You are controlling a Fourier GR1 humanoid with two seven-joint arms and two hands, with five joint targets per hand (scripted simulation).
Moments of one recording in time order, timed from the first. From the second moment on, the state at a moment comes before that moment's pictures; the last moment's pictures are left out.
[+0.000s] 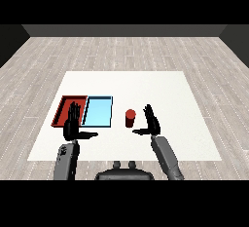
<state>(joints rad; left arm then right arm) 0.02 0.04 0.06 -1.63 0.10 -0.08 -0.45 -0.17 0.00 0.17 -1.20 -0.25 -0.03 -0.40</state>
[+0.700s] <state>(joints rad) -0.01 0.05 0.08 -1.60 0.12 -0.09 -0.46 -0.28 0.00 0.23 -1.06 -0.37 -0.07 -0.46</state>
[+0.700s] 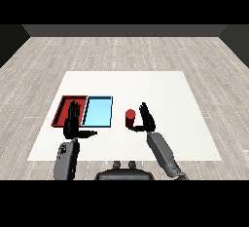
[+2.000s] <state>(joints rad) 0.01 0.04 0.06 -1.63 0.12 -0.10 -0.45 -0.42 0.00 0.39 -0.85 -0.53 -0.18 -0.54</state>
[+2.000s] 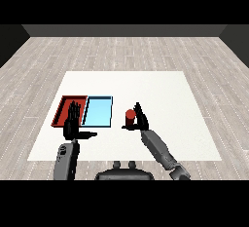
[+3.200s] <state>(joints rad) 0.01 0.04 0.06 -1.64 0.14 -0.10 -0.45 -0.60 0.00 0.51 -0.67 -0.72 -0.25 -0.54</state>
